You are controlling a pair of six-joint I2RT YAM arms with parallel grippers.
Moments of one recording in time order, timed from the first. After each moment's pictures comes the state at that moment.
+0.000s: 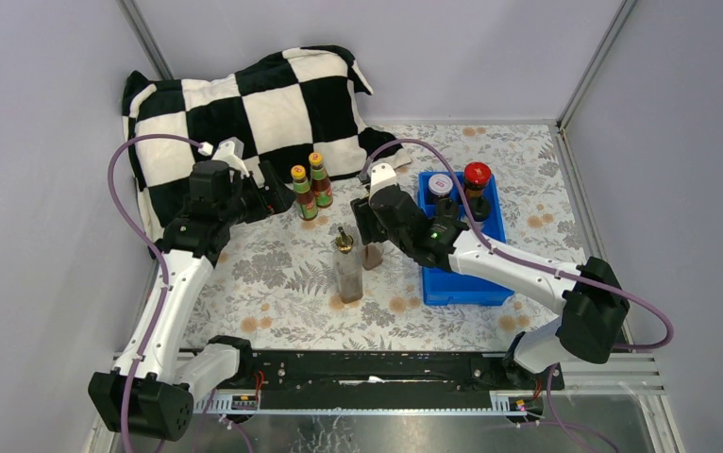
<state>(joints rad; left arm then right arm) -0.12 1.03 1.04 -0.54 0.21 -0.45 0.94 1.49 1.16 -0.25 0.36 0.26</state>
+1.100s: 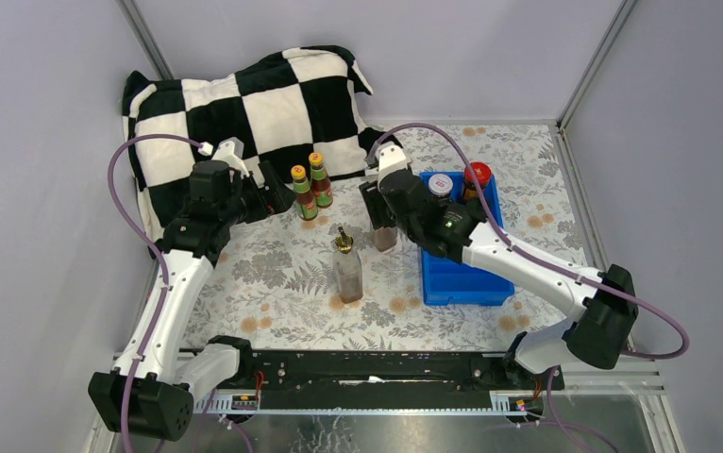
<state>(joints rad) -0.12 1.03 1.04 -0.54 0.21 -0.45 0.92 1.45 1.27 -0.37 0.44 0.16</state>
